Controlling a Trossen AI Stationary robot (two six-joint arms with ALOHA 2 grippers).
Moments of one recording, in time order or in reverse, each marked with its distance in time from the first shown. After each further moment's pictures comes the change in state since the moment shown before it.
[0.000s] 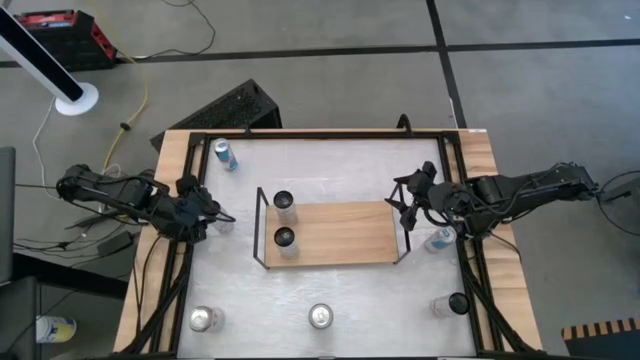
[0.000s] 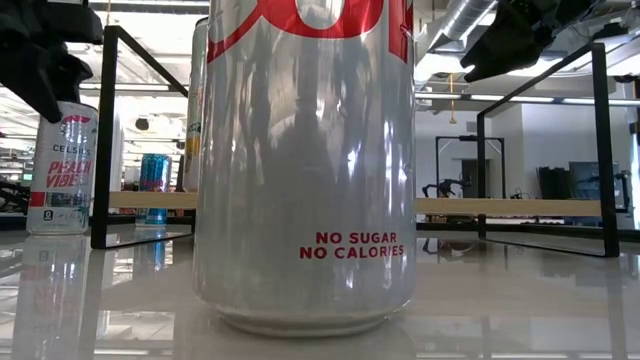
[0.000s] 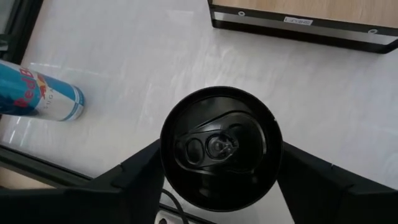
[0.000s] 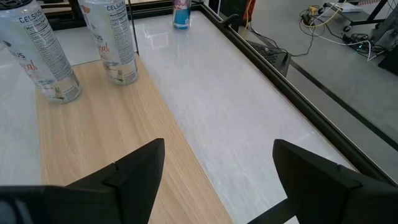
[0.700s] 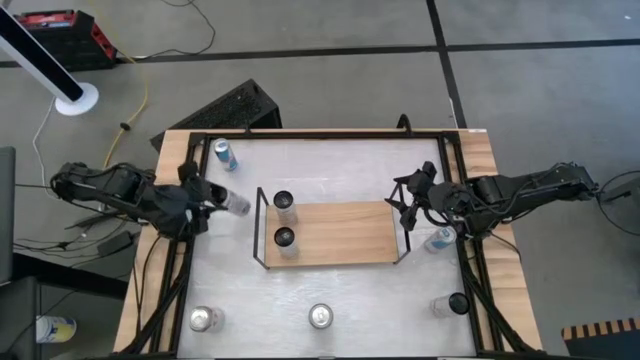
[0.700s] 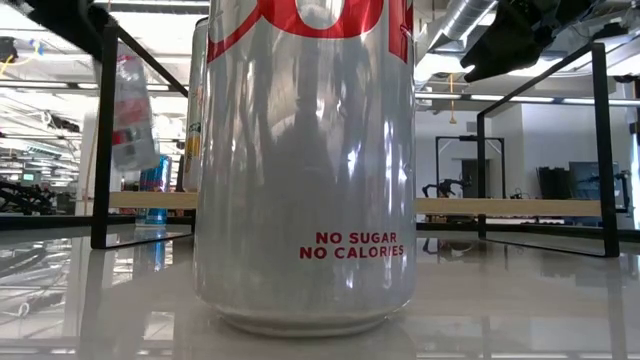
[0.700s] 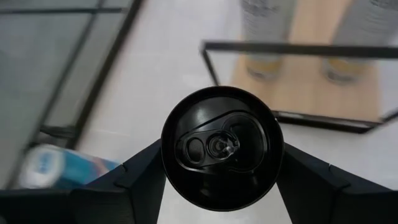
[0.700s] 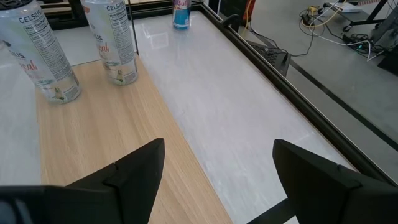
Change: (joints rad) left arm 0.020 0.054 0.194 0.134 -0.171 0.214; right arm 0.000 0.000 0.000 0.000 0.000 0.000
